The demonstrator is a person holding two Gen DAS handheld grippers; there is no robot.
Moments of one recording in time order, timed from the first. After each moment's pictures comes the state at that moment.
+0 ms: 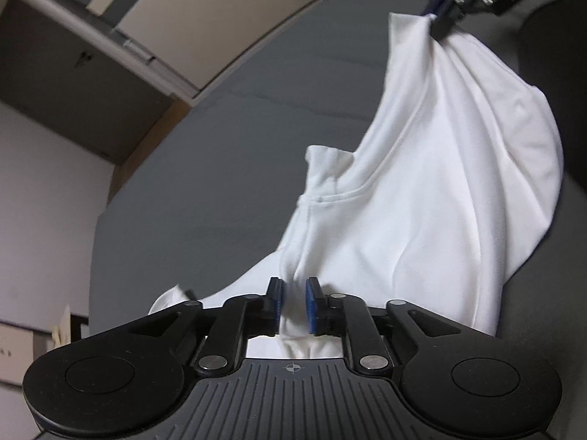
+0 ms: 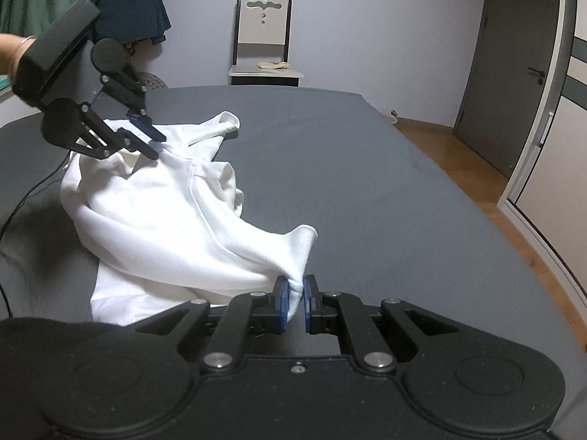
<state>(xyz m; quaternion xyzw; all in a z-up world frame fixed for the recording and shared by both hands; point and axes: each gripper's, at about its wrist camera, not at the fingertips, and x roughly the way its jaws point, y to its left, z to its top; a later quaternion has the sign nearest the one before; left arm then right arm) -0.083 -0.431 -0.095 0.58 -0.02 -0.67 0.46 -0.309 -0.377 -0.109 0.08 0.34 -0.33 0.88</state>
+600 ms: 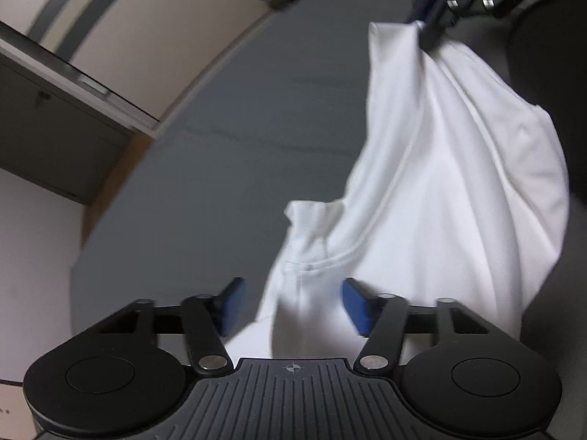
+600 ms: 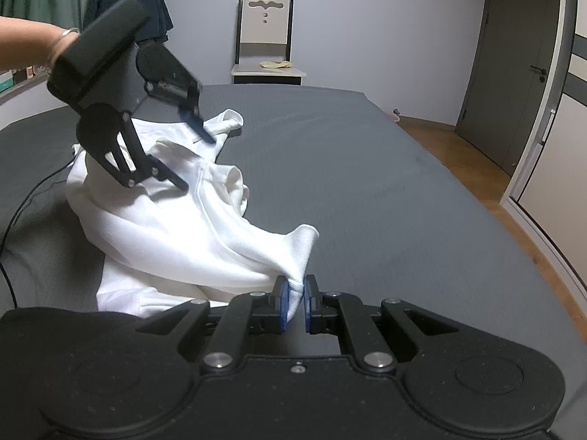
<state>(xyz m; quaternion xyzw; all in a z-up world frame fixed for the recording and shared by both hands) -0.103 -0.466 -0.088 0.60 -0.04 -0.71 0.38 -0.311 -0.373 -0.108 0.08 0.33 -0.32 0.88</state>
